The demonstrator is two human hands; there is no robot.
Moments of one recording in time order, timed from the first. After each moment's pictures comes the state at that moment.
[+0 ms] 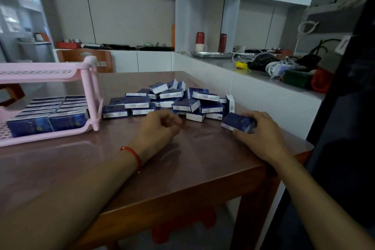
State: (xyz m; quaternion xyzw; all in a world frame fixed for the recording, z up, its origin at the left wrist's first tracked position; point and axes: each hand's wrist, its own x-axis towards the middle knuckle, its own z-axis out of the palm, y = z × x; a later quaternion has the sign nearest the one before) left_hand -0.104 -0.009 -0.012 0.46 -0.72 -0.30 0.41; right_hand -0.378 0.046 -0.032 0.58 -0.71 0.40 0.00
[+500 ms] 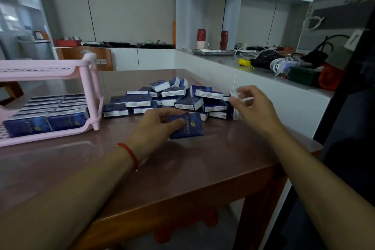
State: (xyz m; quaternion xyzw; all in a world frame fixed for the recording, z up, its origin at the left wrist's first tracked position) left_hand -0.101 -0.013 -0.013 0.40 -0.65 -0.47 0.45; right_hand -0.364 0.005 0.004 0.58 -0.64 0.50 -0.05
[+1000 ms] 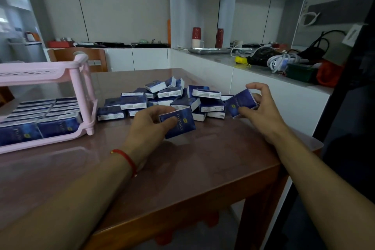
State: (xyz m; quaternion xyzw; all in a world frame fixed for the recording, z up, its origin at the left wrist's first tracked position) left_hand -0.098 -0.028 -0.020 0.41 -0.63 -0.44 0.49; right_hand -0.386 0.001 -0.015 0.57 -0.56 0.59 -0.16
